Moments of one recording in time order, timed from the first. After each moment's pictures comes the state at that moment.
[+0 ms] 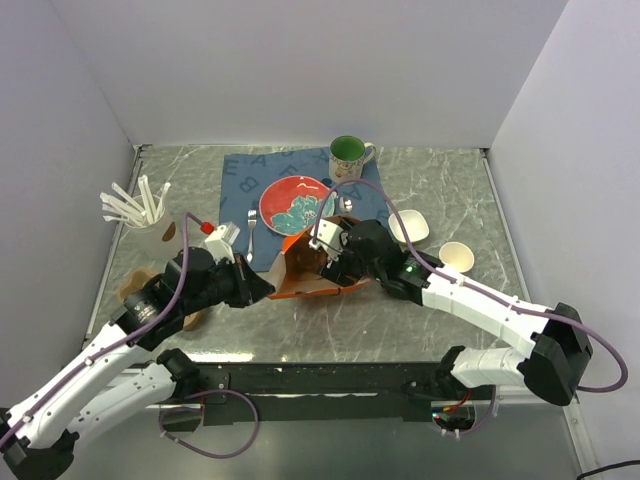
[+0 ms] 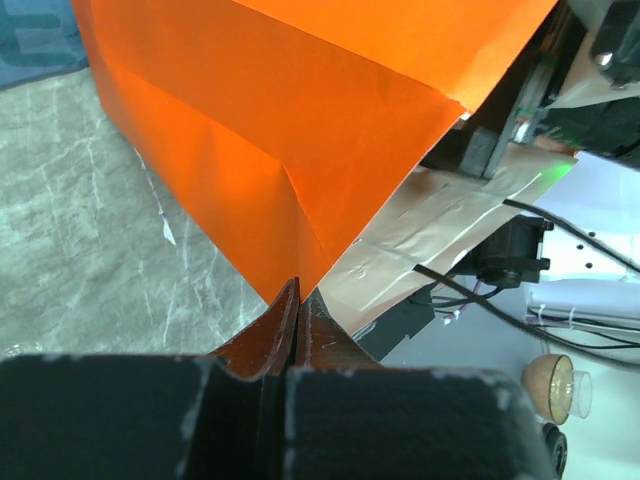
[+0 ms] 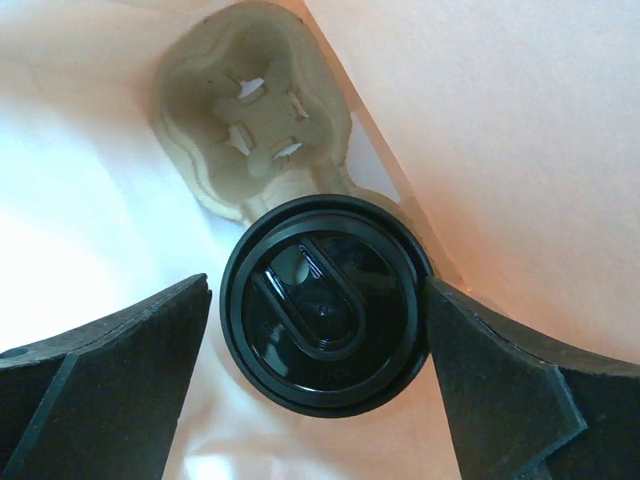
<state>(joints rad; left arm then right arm) -0.72 0.67 0.76 -0.56 0.14 -0.78 0.85 1.22 0.90 -0.30 0.10 -0.44</state>
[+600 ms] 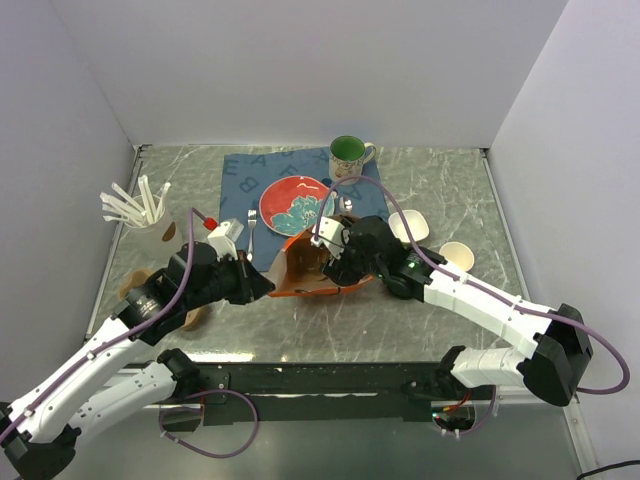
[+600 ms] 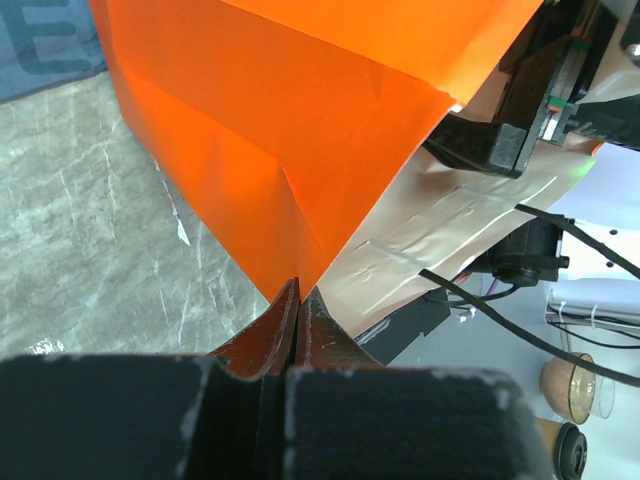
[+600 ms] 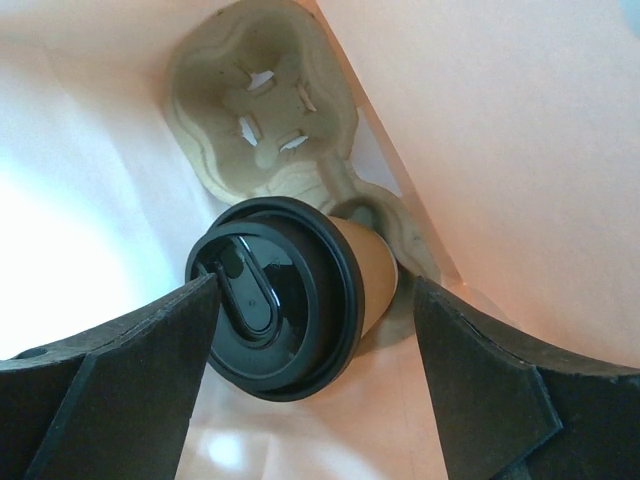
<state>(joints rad) -0.72 0.71 0.81 -0.59 0.13 -0.74 0.83 1.22 0.95 -0.39 0.06 -0.43</state>
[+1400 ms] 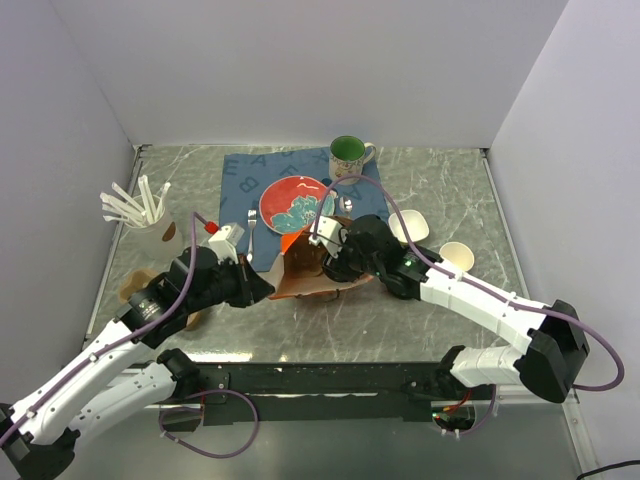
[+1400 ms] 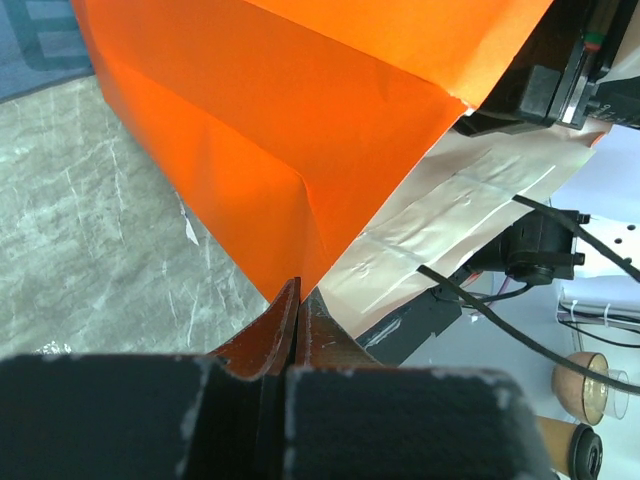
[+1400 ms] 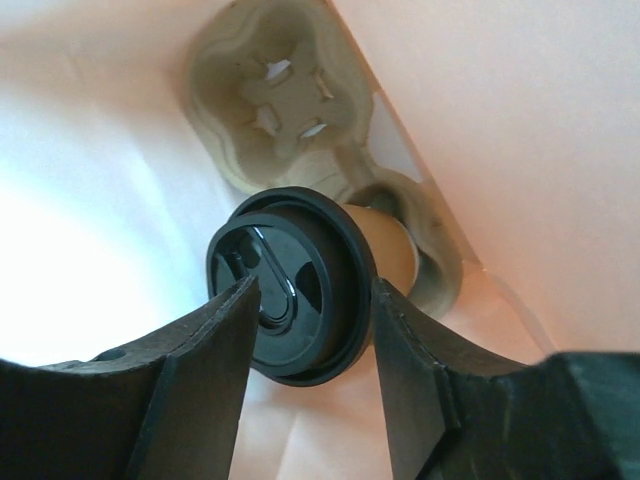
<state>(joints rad) -0.72 0.69 0.75 -0.56 0.13 -0.72 0.82 1.25 0.95 -0.36 0.03 -0.42</state>
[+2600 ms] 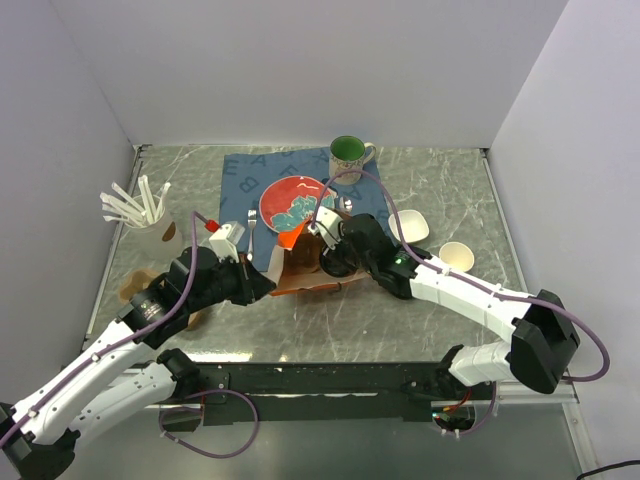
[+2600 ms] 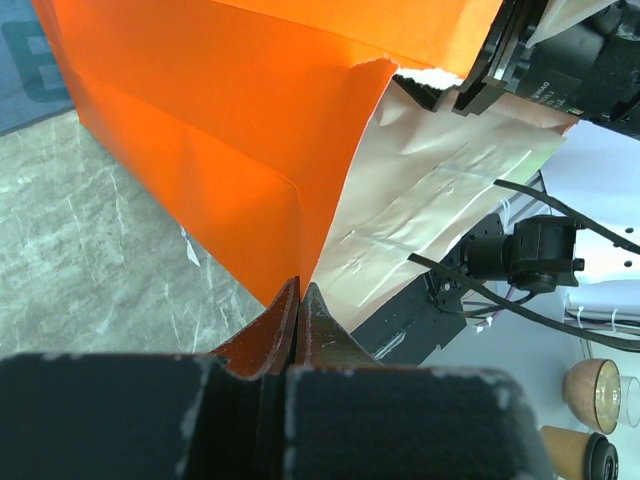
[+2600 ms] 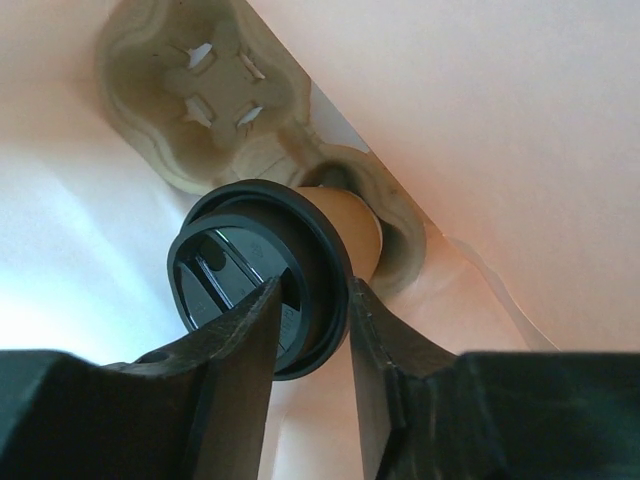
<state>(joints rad) -0.72 0.69 0.73 -0.50 0.13 -0.69 0.81 1.32 0.93 -0.25 0.17 -0.35</state>
